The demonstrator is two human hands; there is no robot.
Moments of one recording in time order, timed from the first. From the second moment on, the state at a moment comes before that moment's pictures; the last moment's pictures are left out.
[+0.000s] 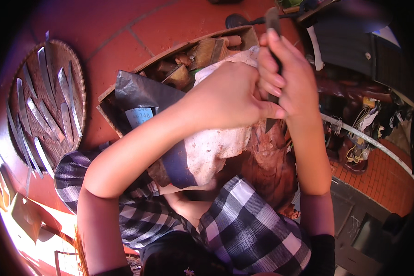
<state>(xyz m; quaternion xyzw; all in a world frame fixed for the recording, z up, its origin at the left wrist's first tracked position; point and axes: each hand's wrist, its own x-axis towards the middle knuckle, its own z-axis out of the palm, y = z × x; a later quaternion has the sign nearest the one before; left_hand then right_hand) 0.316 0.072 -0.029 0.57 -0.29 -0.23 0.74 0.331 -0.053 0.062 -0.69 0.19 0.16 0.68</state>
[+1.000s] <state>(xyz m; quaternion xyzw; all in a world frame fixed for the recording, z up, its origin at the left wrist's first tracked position) 0.324 0.070 -0.033 0.54 -0.20 -0.32 0.75 0.346 -0.071 0.031 -0.65 0.16 0.17 0.73</state>
